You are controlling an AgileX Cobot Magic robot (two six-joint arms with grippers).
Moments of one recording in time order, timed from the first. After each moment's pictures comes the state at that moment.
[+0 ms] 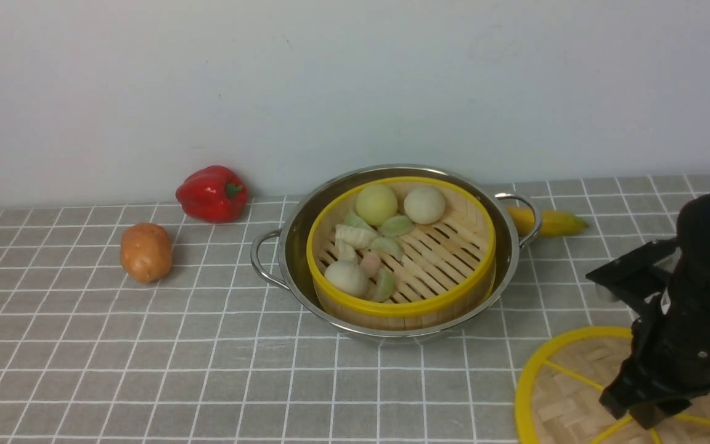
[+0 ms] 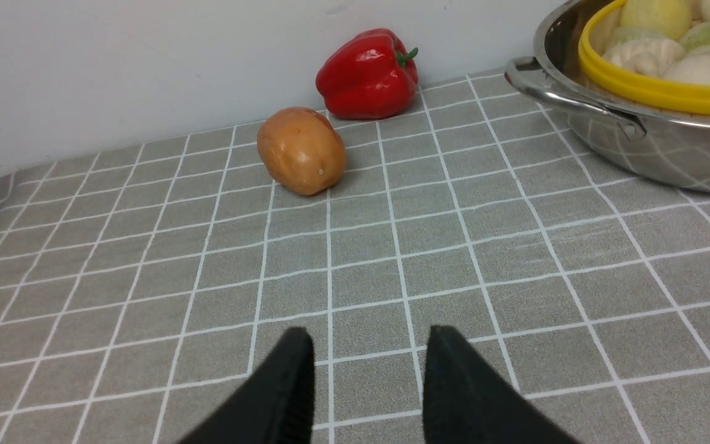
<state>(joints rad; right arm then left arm) 0.32 1.68 -0.95 0.00 1.02 -0.05 -0.03 0.00 0.01 -0.02 0.36 0.18</state>
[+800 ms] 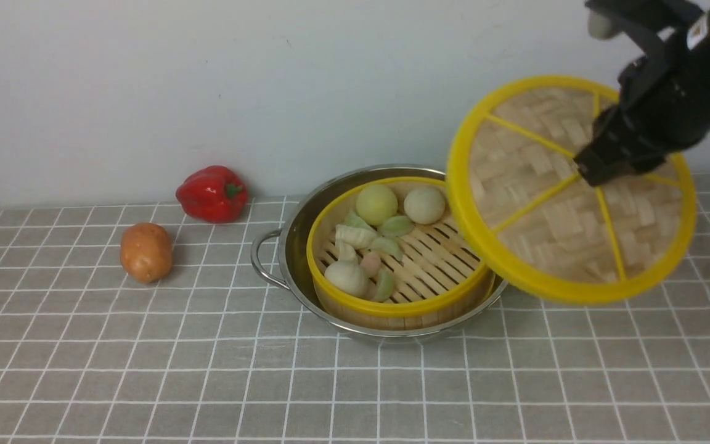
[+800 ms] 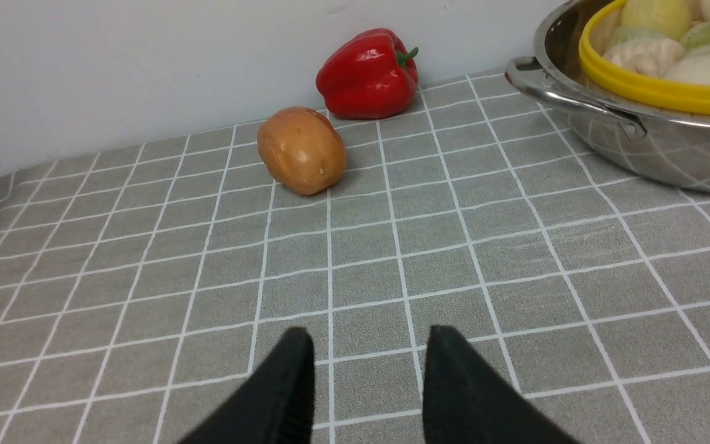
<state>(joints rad) 0.32 1.65 -1.63 0.12 1.23 -0.24 -0.03 0.00 0.01 -0.02 0.36 0.18</state>
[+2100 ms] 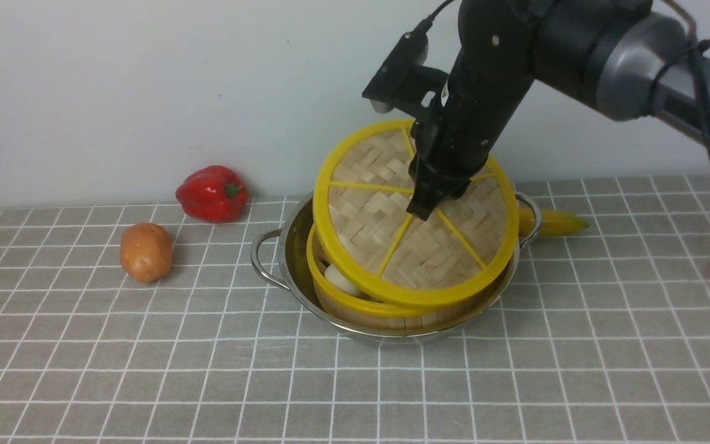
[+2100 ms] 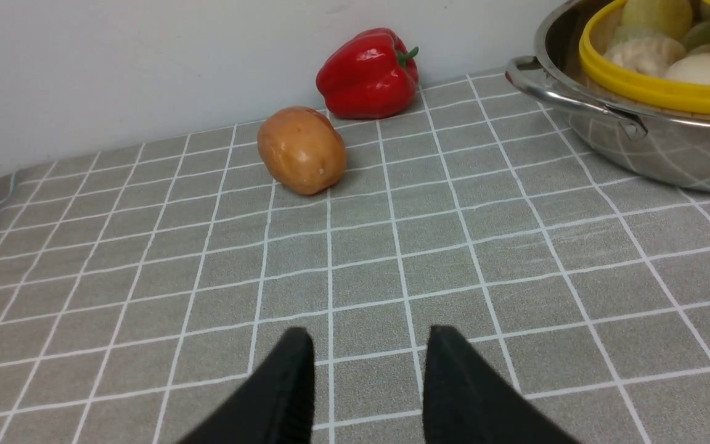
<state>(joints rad) 0.55 2.12 -2.03 0.00 1.23 -0.43 -0.03 0.00 0.01 -0.02 0.36 0.18</state>
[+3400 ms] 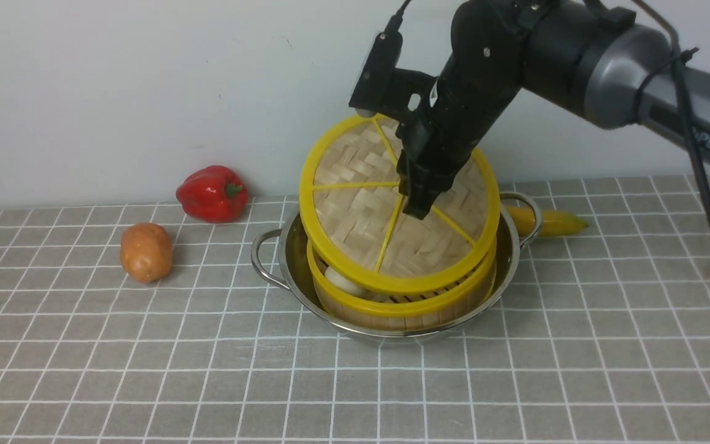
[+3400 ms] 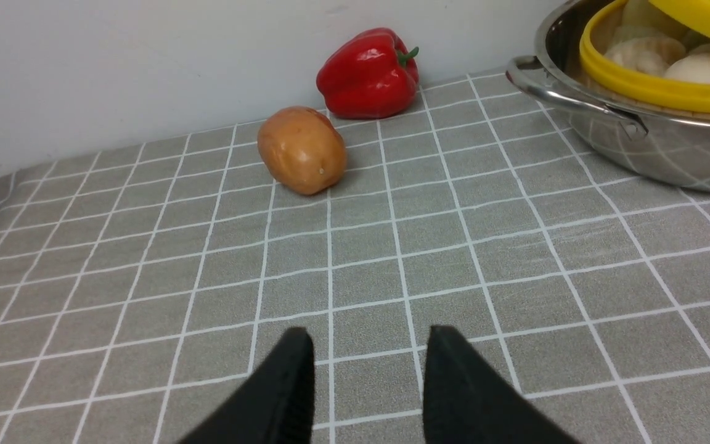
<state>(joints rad) 0.55 2.14 -2.03 0.02 1.13 -0.61 -0.03 0.00 0.01 -0.02 0.36 0.18</state>
